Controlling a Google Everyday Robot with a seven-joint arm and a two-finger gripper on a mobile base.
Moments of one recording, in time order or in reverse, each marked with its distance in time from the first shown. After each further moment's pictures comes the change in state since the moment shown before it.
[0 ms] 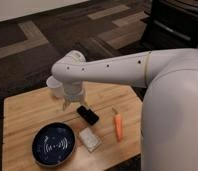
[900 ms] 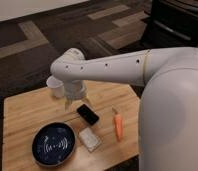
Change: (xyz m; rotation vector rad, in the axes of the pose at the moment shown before) arm -0.020 -0.018 -0.005 0.113 -0.044 -0.269
